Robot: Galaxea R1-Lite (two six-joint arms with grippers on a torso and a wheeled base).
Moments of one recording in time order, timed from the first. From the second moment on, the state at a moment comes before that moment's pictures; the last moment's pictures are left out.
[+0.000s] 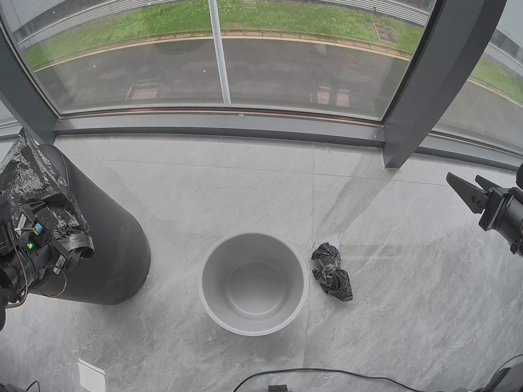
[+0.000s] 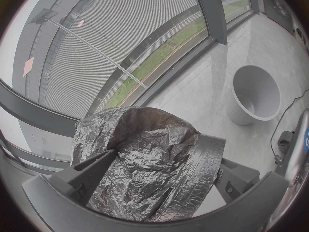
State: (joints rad) left arm 0.04 1.31 -0.45 -0.56 0.14 0.81; right arm 0.25 1.16 -0.45 -0.71 -0.01 0.19
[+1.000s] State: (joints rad) left arm 0.02 1.33 -0.47 -0.60 0.11 0.30; right arm 0.25 1.16 -0.44 -0.71 -0.01 0.19
